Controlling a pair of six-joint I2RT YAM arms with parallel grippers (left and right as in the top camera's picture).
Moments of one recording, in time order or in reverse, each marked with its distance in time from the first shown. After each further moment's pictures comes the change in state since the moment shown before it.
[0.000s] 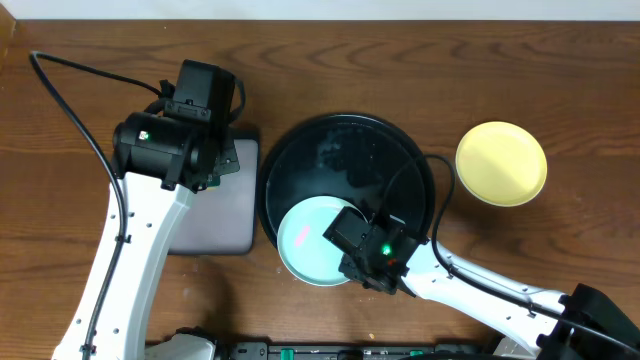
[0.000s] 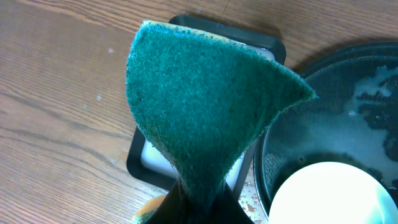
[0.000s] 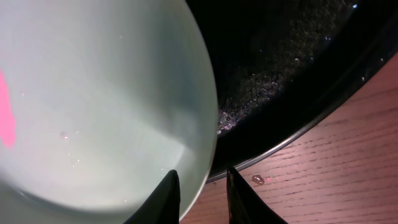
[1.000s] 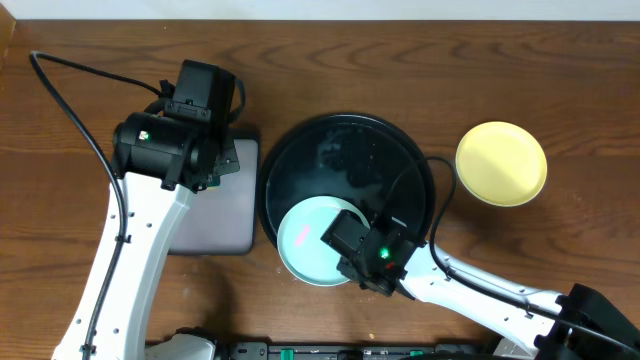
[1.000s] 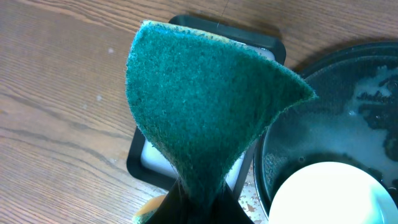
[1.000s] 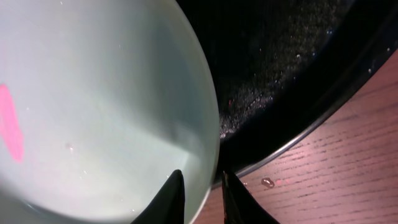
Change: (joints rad) left arm 0.000 0.000 0.000 0.000 0.000 0.000; right arm 0.016 0.003 -0.011 0.031 0.030 0.080
